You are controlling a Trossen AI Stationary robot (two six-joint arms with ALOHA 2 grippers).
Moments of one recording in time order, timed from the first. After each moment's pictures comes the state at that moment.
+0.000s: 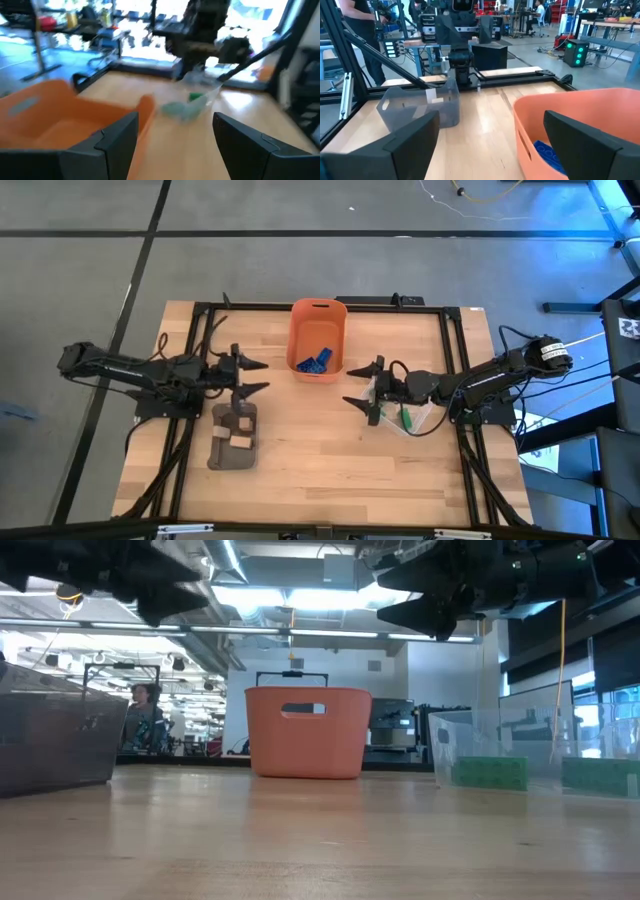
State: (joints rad) left arm -0.11 0.57 0.30 0.26 -0.28 -0.12; right arm 0.17 1.33 0.49 0.77 0.31 0.08
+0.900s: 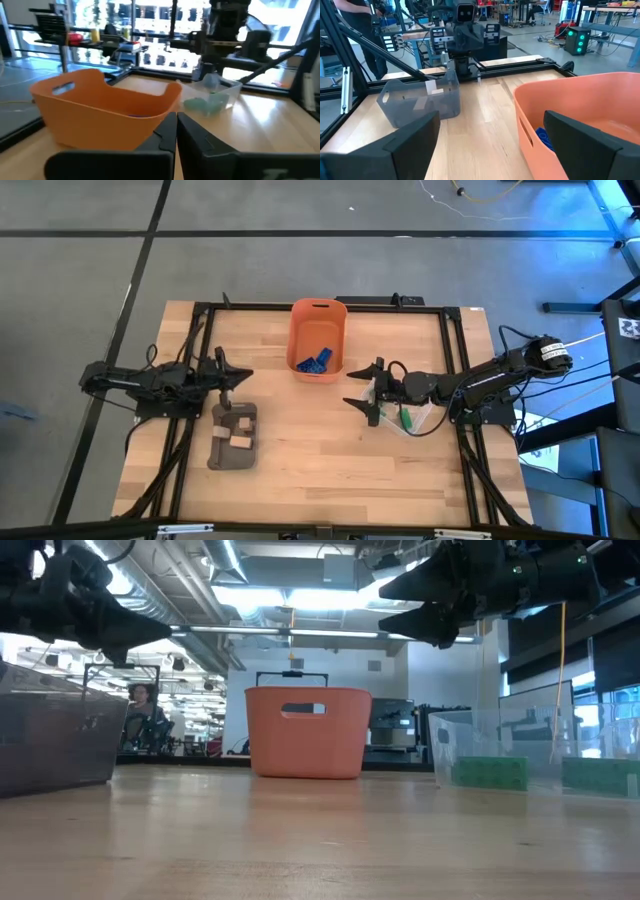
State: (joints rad) left arm -0.11 0.00 0.01 0.06 -0.38 -0.07; right arm 0.17 1.33 0.49 0.71 0.31 0.13
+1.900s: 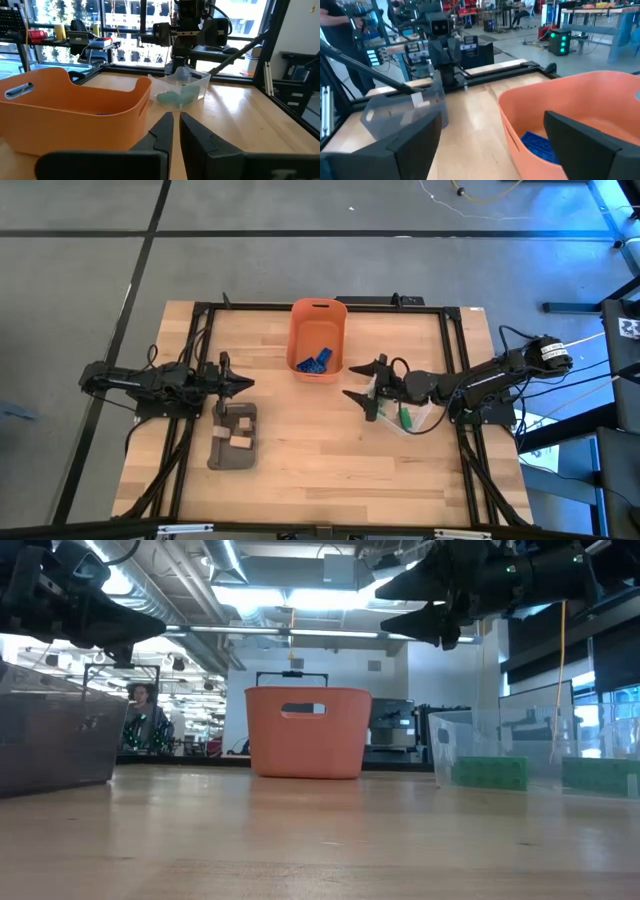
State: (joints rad) left arm -0.11 0.01 0.01 0.04 -0.22 -0.07; right arm 0.17 1.33 0.49 0.74 0.40 0.18
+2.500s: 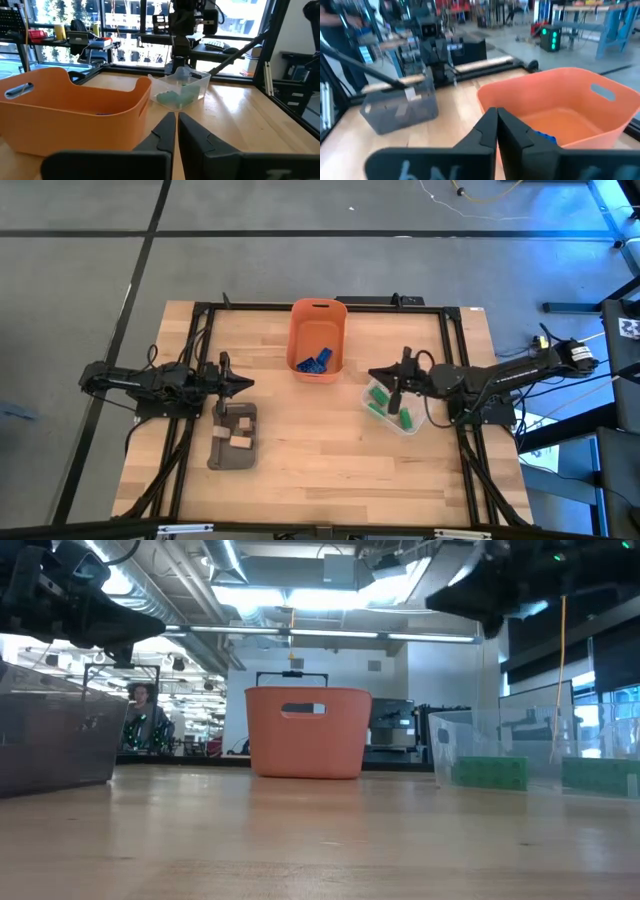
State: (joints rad) left arm -0.11 0.01 0.01 0.04 -0.22 -0.07; right arm 0.17 0.95 0.41 0.41 0.45 0.18
